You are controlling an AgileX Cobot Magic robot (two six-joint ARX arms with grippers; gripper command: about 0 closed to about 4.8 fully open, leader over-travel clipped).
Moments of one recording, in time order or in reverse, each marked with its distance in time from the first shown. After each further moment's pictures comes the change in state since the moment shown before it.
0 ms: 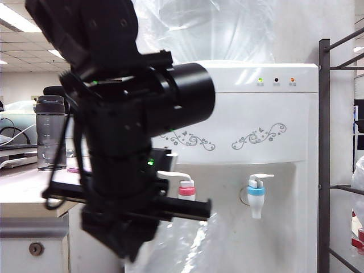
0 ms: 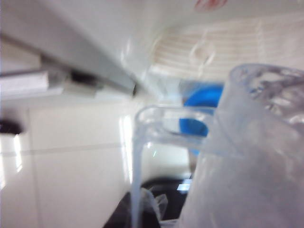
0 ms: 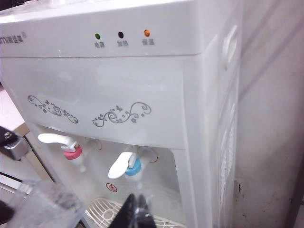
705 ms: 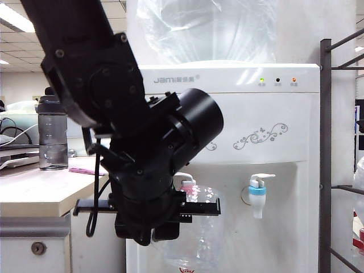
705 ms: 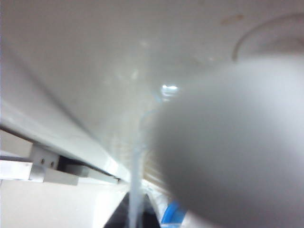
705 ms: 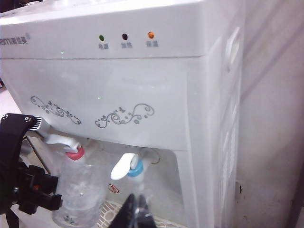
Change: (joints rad) left arm 0.023 0.181 -0.006 0.501 -0.285 0.004; right arm 0.000 0.000 0.000 0.005 0.000 0.000
